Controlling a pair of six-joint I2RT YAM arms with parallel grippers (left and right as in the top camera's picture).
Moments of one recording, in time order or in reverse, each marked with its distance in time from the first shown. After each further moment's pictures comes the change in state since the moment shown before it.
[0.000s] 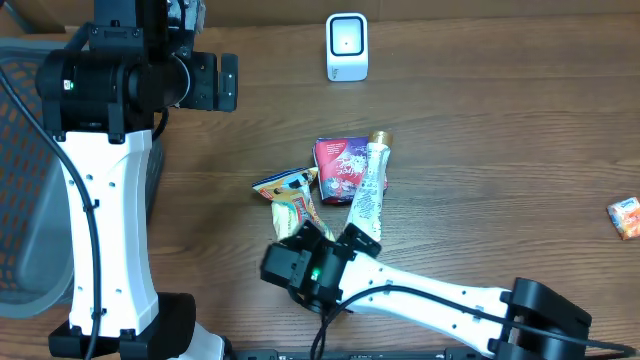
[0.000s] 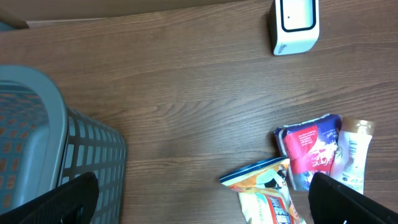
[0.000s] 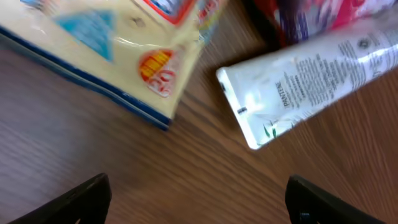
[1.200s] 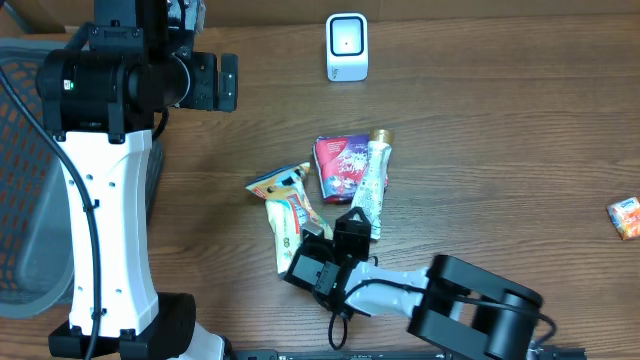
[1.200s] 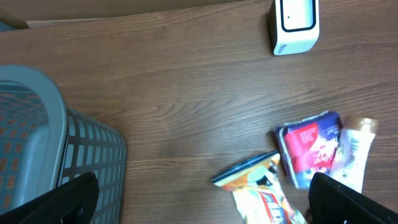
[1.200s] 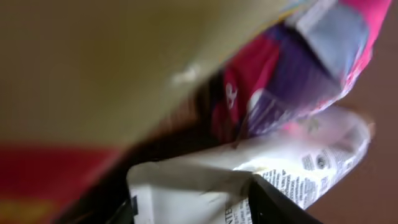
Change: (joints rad) left arm 0.000 0.000 0.000 0.000 0.000 0.000; right arm -0.056 0.198 -0.406 0.882 0.576 -0.728
